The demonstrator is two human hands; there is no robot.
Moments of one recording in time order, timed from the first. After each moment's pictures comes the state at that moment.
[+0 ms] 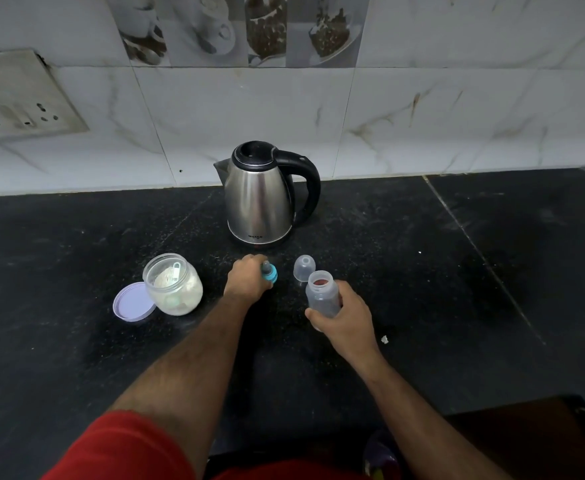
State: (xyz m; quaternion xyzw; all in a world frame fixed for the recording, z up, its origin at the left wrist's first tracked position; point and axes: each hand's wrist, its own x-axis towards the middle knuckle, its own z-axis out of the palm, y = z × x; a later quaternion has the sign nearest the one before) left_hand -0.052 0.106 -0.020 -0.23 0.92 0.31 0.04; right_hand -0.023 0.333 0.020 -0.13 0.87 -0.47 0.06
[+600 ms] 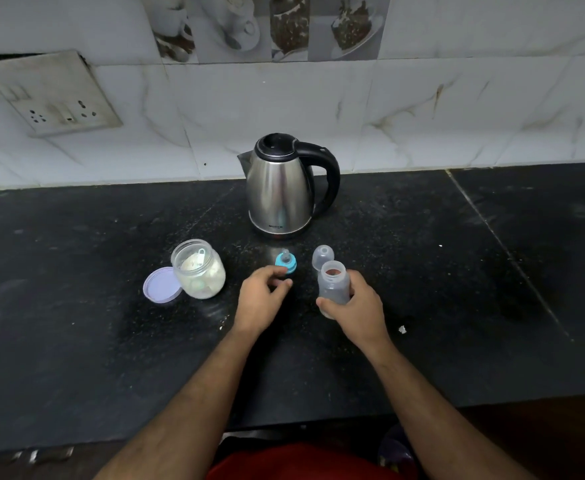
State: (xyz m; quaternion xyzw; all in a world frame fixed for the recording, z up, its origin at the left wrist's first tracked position) left_hand 0.029 0.140 -0.009 -0.23 0.84 0.47 -0.14; right_hand -0.020 0.325 0.012 -0.12 0.87 -0.47 0.09
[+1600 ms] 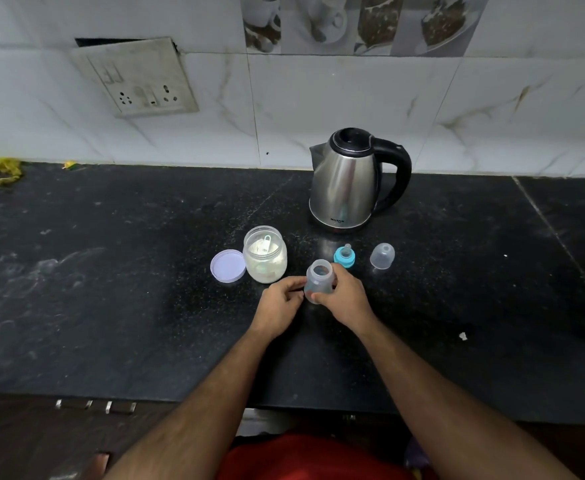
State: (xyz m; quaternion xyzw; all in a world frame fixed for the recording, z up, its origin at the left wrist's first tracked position) left_hand 0.099 0.079 -0.012 -0.24 0.79 0.57 -0.05; right_hand 0.007 0.207 0.005 -0.19 0.86 -0.43 0.20
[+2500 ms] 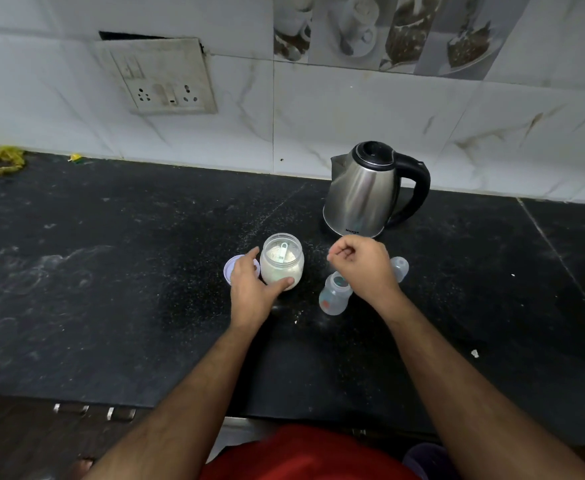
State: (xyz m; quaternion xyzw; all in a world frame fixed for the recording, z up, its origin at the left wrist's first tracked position) left_hand 0.111 0.013 -0.008 -0.36 0.77 0.49 -0.22; right_hand -0.009 0.172 0.079 -0.27 0.88 -0.39 0.05
